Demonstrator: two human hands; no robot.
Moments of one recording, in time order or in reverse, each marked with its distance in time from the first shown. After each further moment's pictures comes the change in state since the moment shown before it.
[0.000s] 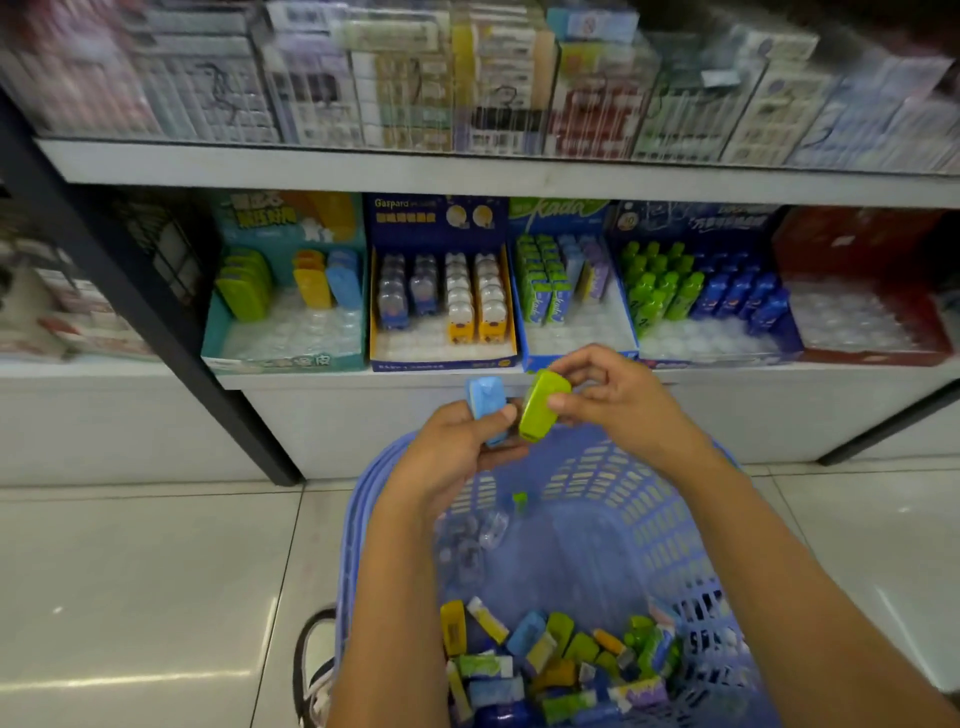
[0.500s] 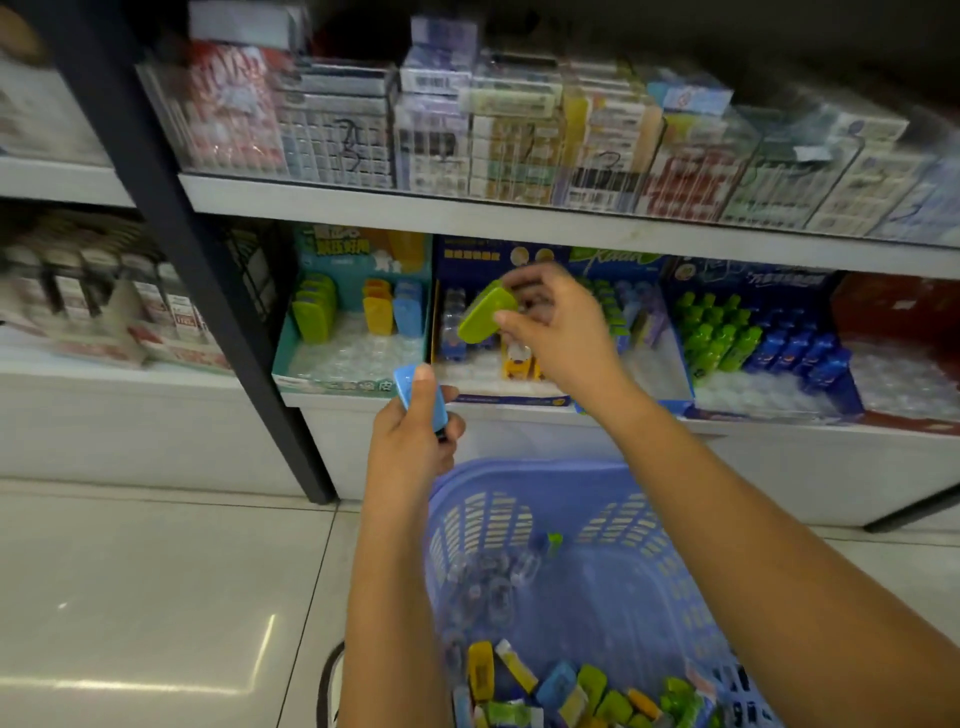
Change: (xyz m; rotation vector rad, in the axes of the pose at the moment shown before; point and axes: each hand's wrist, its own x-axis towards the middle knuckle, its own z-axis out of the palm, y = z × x) left_hand -0.035 0.046 -0.044 -0.067 0.518 0.289; right_hand 0.089 -0.081 0.082 -0.187 0.130 -0.288
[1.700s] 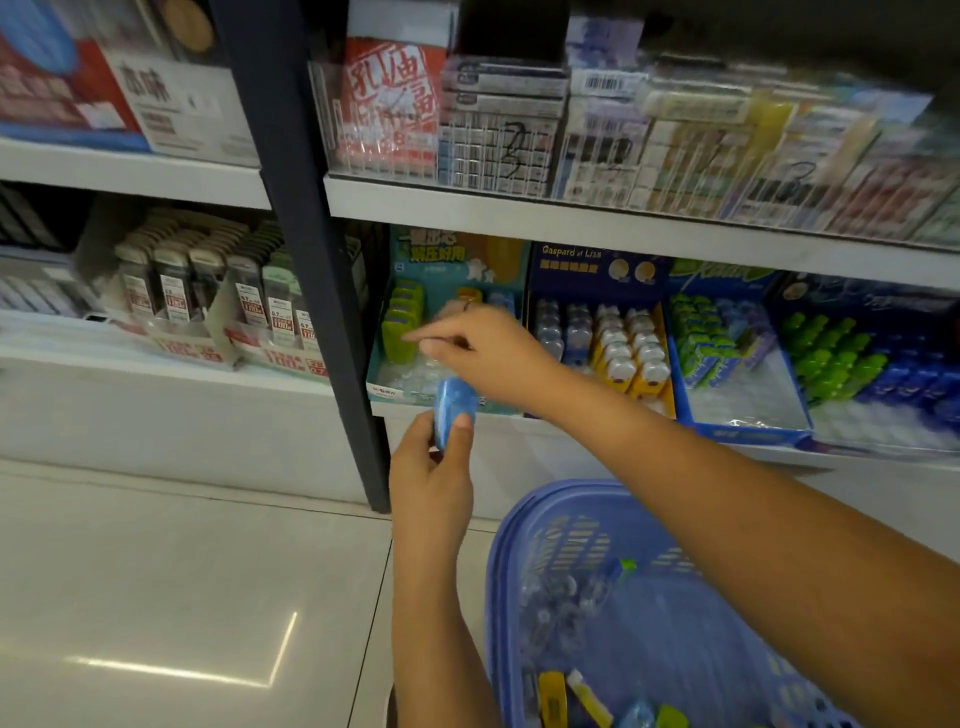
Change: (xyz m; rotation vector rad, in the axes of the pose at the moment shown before) left_hand 0.021 -0.011 -0.070 0.259 0.185 0.181; right_hand 0.039 -0.037 0.132 -0.336 -0.492 -0.209
